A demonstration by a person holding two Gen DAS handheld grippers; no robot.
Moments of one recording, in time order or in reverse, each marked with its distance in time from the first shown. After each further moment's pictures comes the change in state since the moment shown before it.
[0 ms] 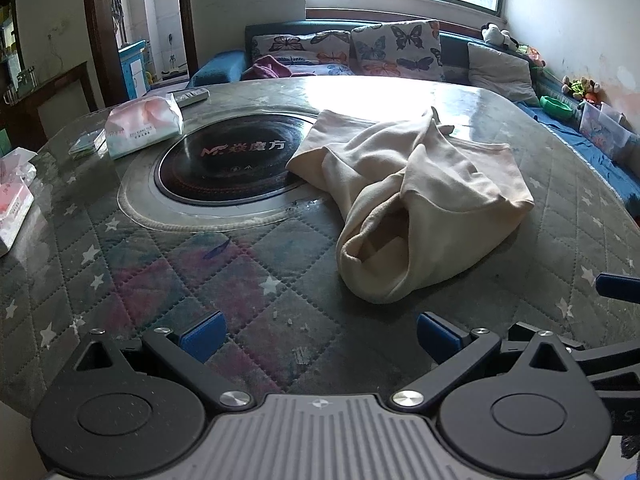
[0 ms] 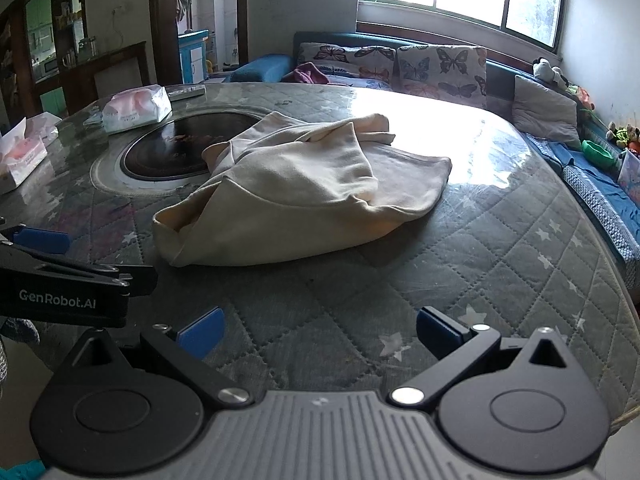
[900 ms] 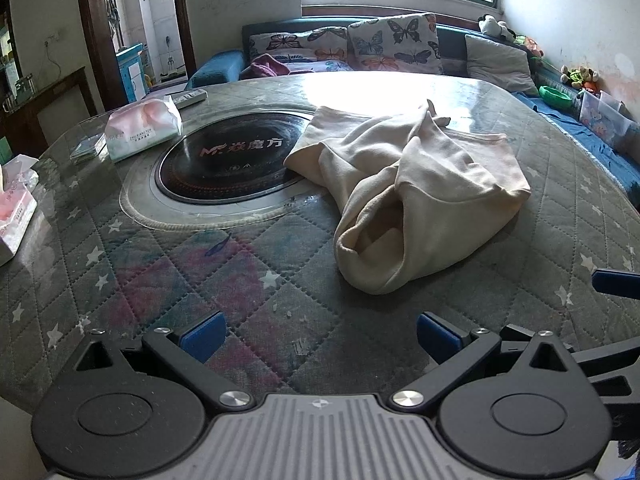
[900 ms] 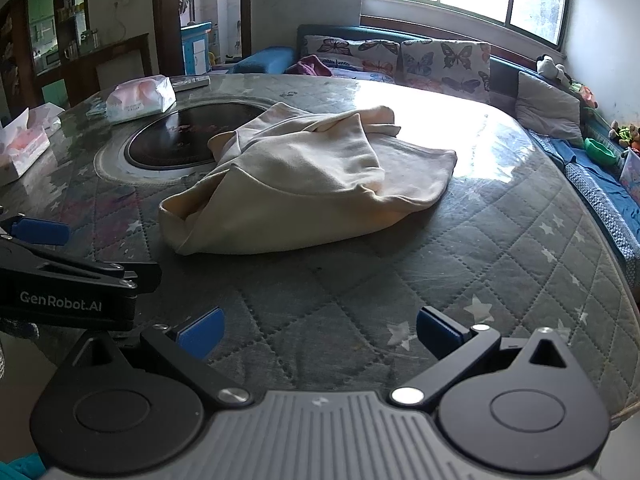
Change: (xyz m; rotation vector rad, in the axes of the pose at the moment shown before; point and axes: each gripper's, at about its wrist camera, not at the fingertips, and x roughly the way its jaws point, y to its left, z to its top) left arm -0.004 -0.006 -0.003 0.030 0.009 0.014; right arm 0.000 0.006 -0.003 -0.015 0.020 0.003
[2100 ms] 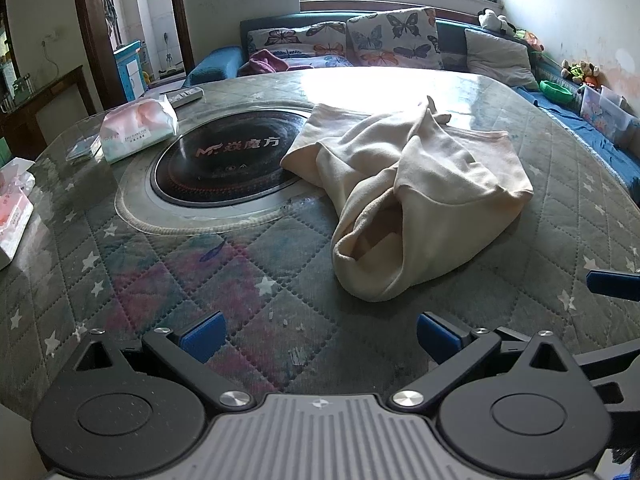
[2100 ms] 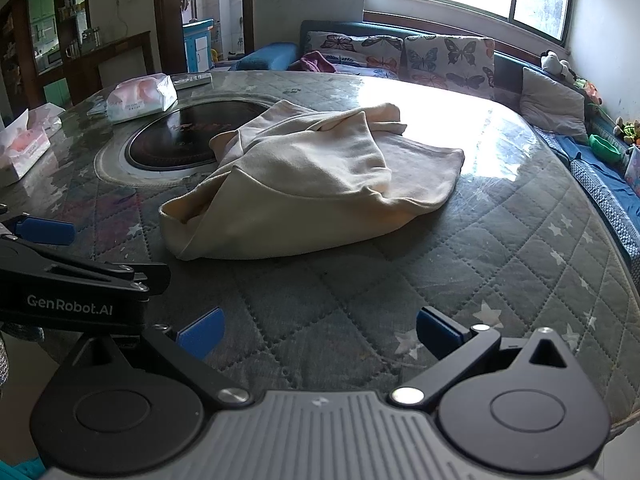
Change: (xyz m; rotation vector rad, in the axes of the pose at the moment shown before) left arm 0.007 -0.003 0.008 0.009 0.018 0.001; right arm 0.007 0.000 0.006 0.003 0.013 0.014
